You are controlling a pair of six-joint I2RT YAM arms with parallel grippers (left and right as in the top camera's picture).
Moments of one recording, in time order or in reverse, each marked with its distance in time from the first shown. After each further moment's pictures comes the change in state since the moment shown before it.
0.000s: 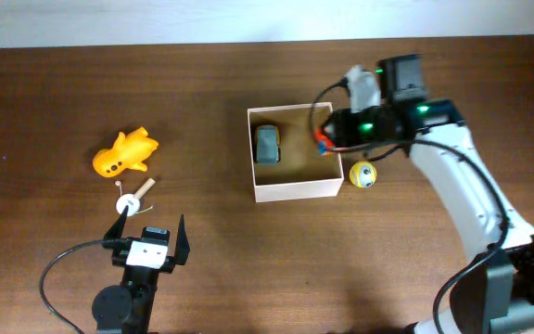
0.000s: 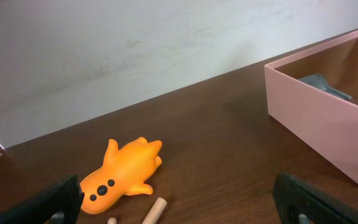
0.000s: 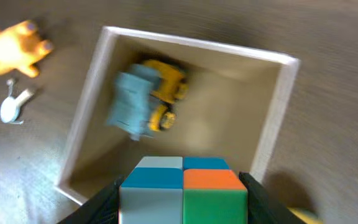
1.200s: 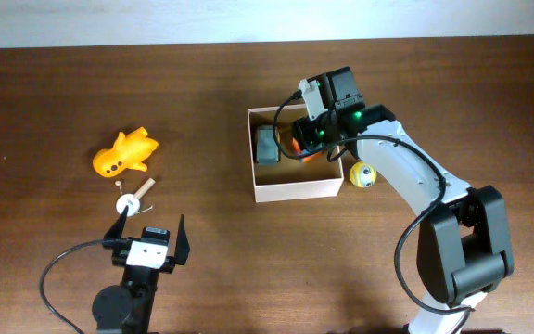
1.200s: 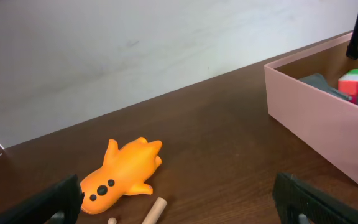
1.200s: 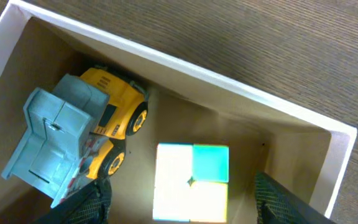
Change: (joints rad) left arm 0.000 0.000 0.000 0.000 0.000 0.000; right arm 0.125 0.215 0.000 0.217 0.273 -0.079
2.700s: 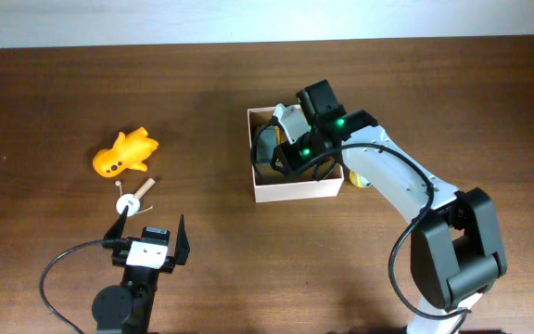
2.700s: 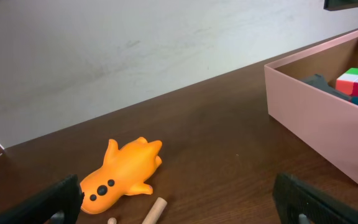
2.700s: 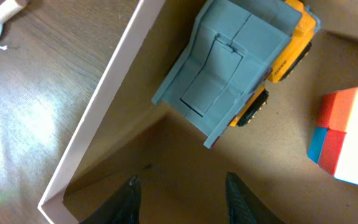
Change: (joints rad) left arm 0.000 0.000 0.000 0.000 0.000 0.000; right arm 0.086 -0.002 0.000 -0.177 -0.266 -0.001
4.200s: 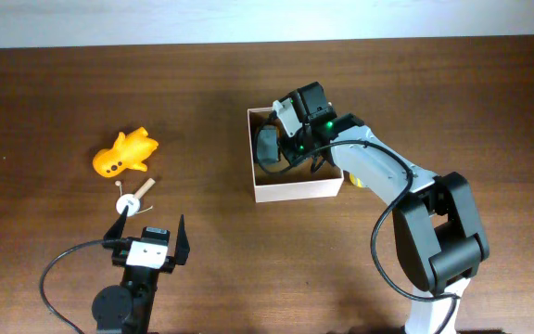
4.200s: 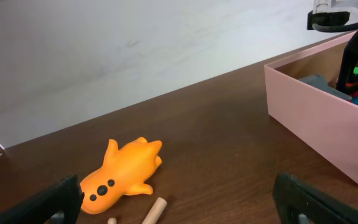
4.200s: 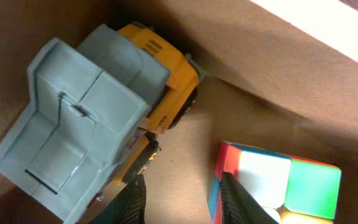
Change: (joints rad) left arm 0.000 0.000 0.000 0.000 0.000 0.000; right arm 0.005 0.100 0.000 0.195 0.297 -0.090
